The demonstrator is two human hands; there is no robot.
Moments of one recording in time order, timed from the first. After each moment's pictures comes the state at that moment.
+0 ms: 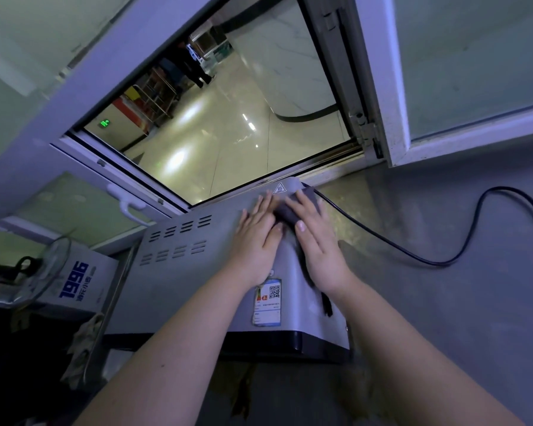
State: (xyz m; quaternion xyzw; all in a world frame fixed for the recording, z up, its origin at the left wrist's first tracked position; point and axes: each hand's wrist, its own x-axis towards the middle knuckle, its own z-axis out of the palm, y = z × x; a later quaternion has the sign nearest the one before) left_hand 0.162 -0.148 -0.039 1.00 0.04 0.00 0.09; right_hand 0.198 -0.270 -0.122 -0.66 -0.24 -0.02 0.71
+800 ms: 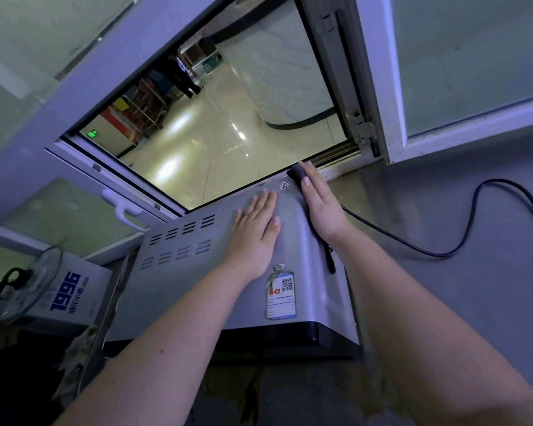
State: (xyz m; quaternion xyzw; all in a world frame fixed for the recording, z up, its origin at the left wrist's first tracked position) left_hand 0.158 -0.131 -0.036 1.00 0.06 0.00 0.08; right_hand 0.253 -0.252 -0.107 -0.65 -0.17 0.04 0.74
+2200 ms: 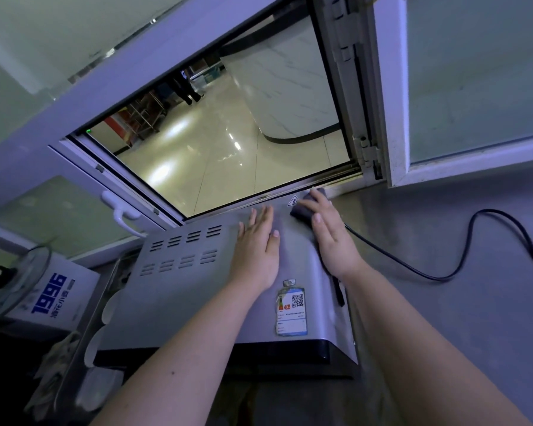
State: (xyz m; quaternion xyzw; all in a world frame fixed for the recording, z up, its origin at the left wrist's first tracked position) left_hand 0.159 -0.125 -0.040 0.98 0.09 0.08 0.14; right_hand 0.226 -0.260 -0.110 -0.68 -0.24 -0.04 0.69
